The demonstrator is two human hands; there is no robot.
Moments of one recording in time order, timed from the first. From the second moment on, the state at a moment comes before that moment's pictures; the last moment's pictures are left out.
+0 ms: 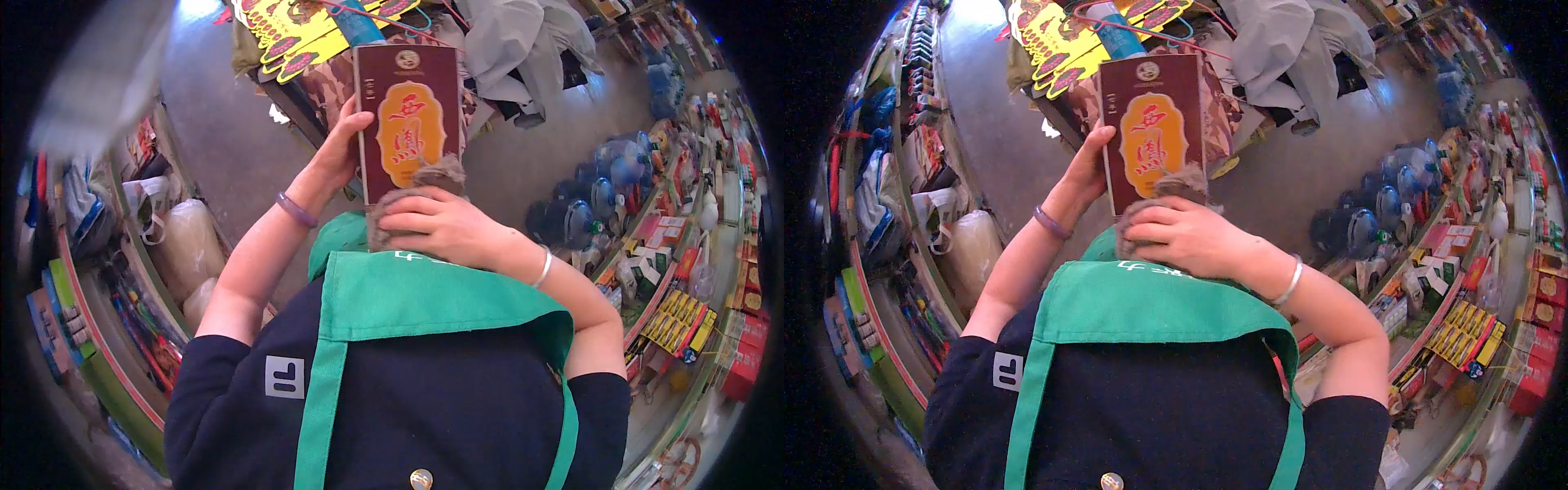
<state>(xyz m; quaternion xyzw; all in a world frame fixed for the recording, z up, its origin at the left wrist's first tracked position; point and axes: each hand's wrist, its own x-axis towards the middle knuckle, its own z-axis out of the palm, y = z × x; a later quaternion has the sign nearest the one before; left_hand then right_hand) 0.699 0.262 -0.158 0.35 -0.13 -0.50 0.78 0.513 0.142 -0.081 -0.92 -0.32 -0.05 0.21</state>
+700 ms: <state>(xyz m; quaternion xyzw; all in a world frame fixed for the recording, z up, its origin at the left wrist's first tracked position) 0.706 0.286 -0.167 0.27 -0.05 -0.52 0.81 0.443 0.068 -0.125 -0.93 0.05 -0.11 0.36</state>
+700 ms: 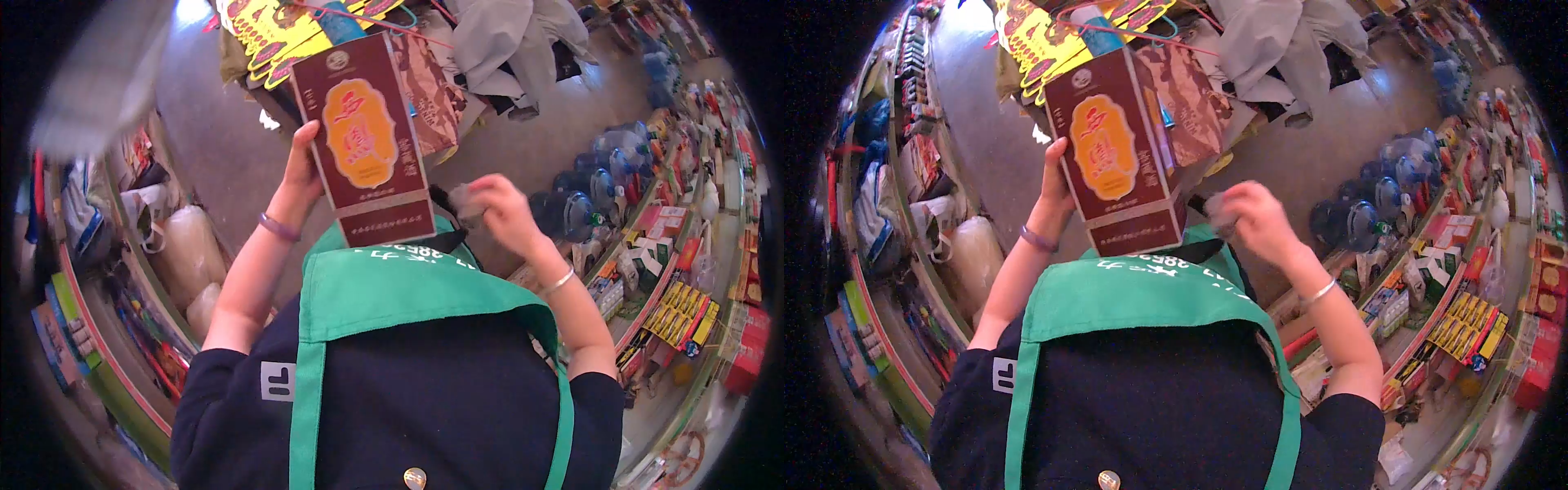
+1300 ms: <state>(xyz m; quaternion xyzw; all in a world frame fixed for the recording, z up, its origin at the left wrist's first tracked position) 0.690 0.277 -0.145 0.35 -0.16 -0.56 0.74 0.580 0.072 -0.124 -0.35 0.31 -0.02 0.88</state>
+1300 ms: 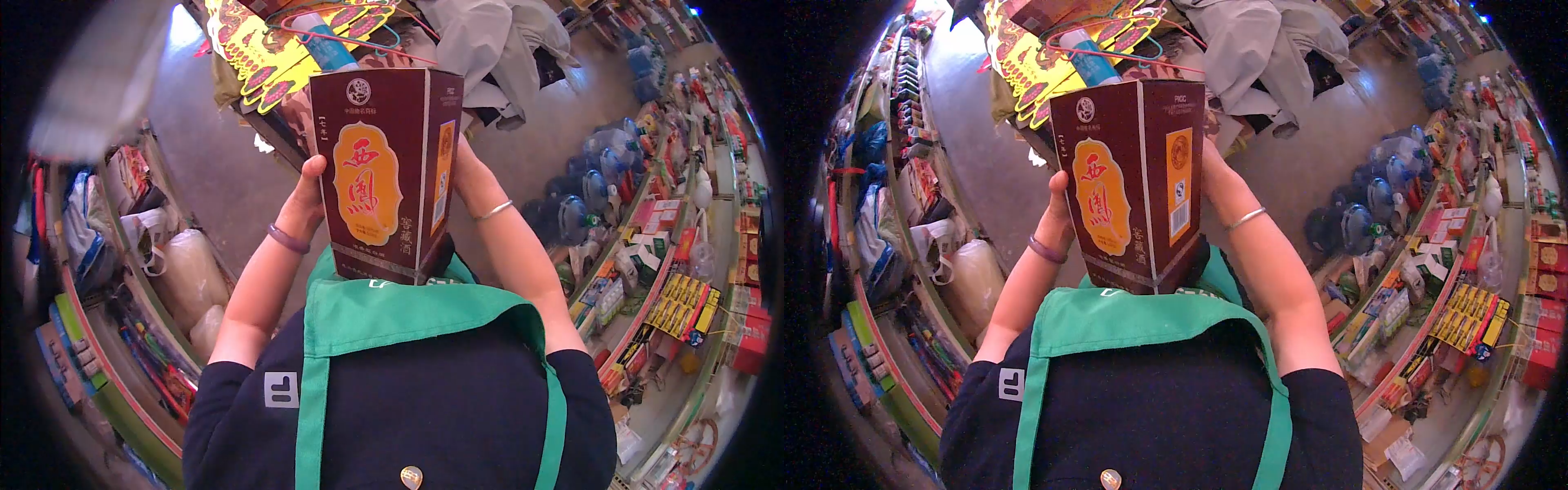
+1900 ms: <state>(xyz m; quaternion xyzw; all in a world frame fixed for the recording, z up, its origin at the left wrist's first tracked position) 0.677 0.255 -0.113 0.31 -0.18 -0.59 0.72 0.551 0.062 -0.028 -0.83 0.16 -0.14 0.52</state>
